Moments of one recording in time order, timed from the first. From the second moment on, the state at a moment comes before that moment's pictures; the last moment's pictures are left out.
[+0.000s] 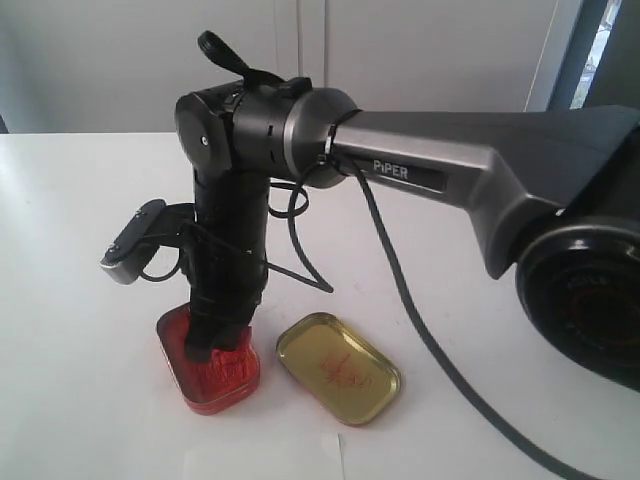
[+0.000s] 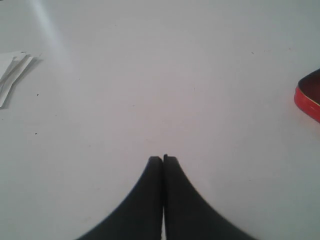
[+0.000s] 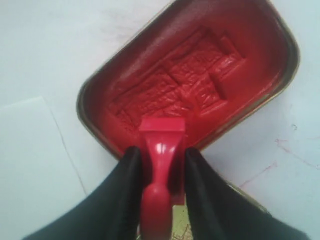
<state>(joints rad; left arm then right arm) 0.01 0.00 0.03 -0.08 0.44 0.15 0.84 2.21 -1.88 0.13 1.21 -0.61</state>
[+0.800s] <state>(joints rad) 0.01 0.00 0.03 -0.08 0.44 0.15 0.85 1.97 -1.50 0.14 1.13 -0.58</state>
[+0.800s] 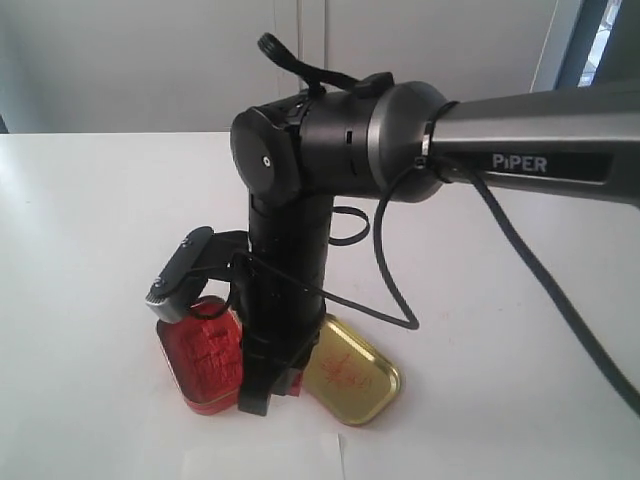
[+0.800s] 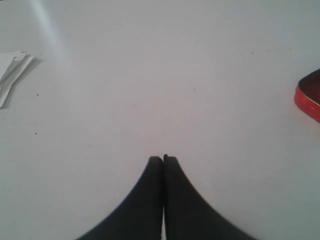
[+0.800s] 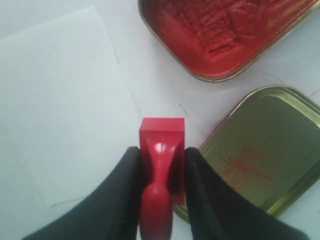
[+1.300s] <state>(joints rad) 0.01 0.00 0.03 -0.08 0.44 0.15 0.94 1.97 -1.46 0.14 1.07 -0.58</state>
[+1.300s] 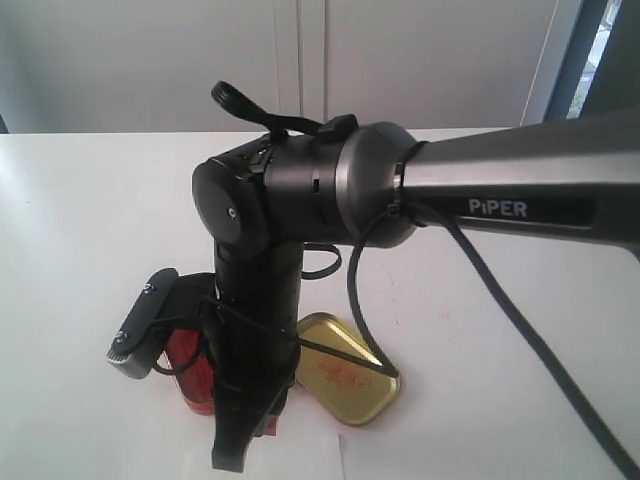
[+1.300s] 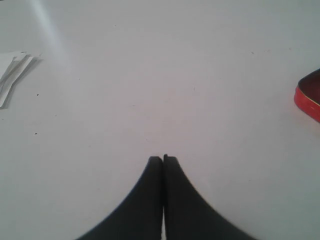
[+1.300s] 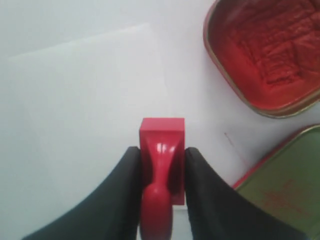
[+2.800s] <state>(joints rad) 0.01 0.00 0.03 -0.08 0.44 0.15 0.99 2.00 -1.36 0.14 0.96 -0.59</state>
